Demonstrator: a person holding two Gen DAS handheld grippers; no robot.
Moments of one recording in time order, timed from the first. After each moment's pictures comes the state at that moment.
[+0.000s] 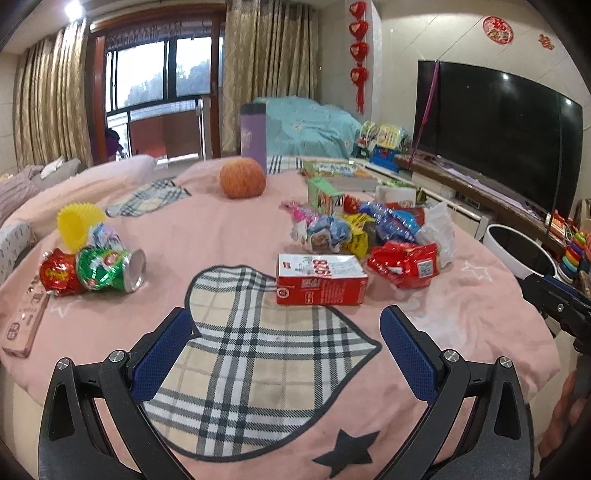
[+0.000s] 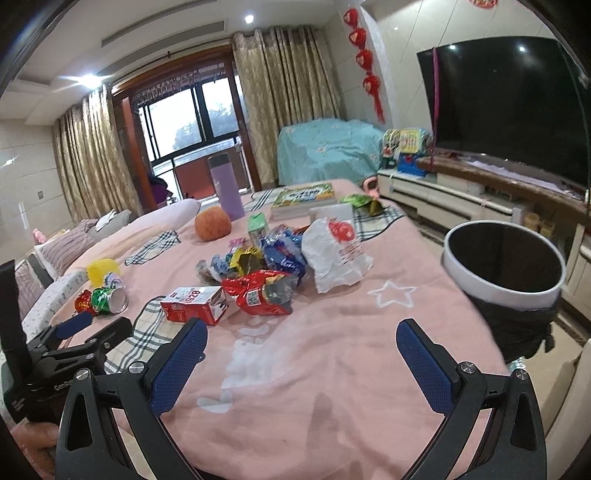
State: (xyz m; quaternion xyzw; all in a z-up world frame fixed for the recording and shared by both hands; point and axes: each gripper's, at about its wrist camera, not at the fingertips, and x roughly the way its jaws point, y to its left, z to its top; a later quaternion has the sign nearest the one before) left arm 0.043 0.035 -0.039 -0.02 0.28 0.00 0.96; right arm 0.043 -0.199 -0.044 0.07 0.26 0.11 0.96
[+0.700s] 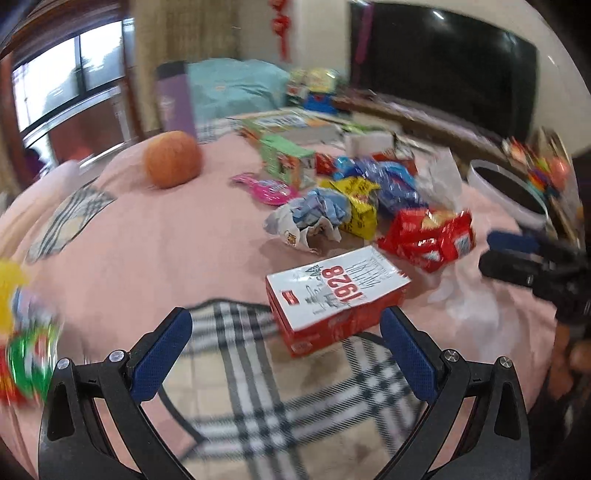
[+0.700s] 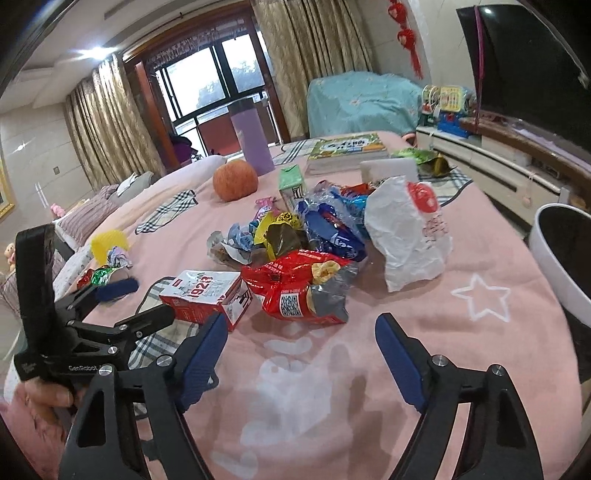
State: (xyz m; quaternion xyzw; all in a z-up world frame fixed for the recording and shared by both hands) left arm 0.148 0.055 -0.059 0.08 0.37 -0.16 0.91; right arm 0.123 -0.159 -0.071 0.07 0.35 0.18 0.92
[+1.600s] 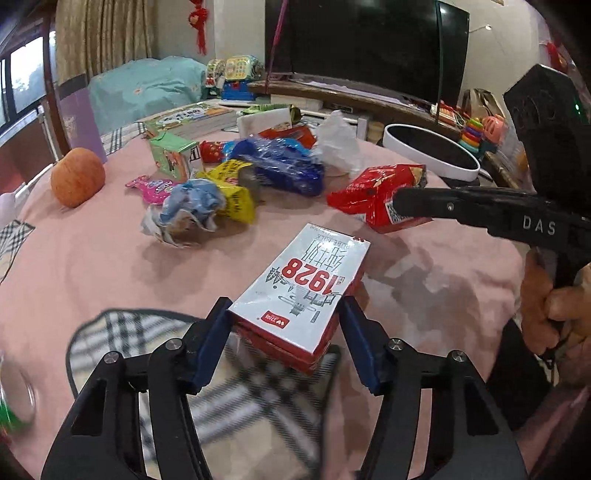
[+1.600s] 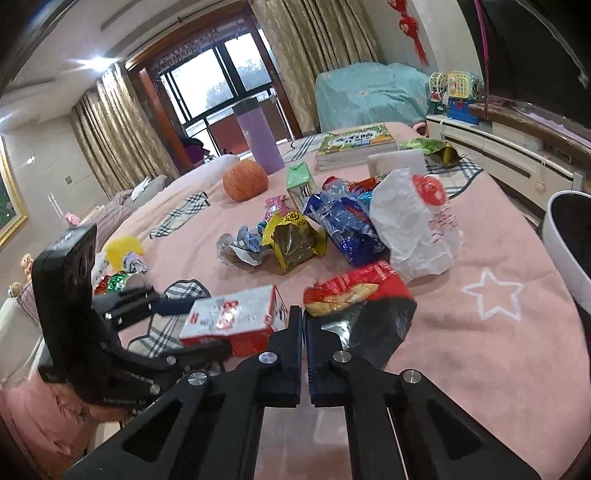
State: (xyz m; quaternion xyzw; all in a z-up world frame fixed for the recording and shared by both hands) left arm 0.123 -0.006 -0.063 0.10 0.38 -0.28 0.88; right arm 0.114 -0.175 -0.062 0.10 0.35 0.20 0.91
